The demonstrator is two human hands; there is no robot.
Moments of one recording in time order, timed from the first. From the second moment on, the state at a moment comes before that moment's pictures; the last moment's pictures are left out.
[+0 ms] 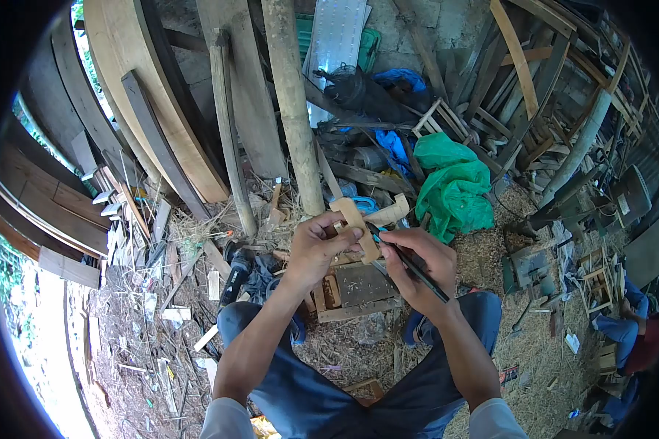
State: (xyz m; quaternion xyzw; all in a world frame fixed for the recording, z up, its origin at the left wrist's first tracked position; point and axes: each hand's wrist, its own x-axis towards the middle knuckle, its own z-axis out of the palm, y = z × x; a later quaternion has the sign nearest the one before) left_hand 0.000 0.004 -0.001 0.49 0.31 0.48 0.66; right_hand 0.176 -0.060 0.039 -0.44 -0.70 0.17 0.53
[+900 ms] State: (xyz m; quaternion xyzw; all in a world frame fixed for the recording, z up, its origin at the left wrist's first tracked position) left_hand -0.001 0.002 -0.001 0.51 0.33 0.48 0.63; right_hand 0.173 -0.059 0.038 -0.43 -0.69 0.13 0.56
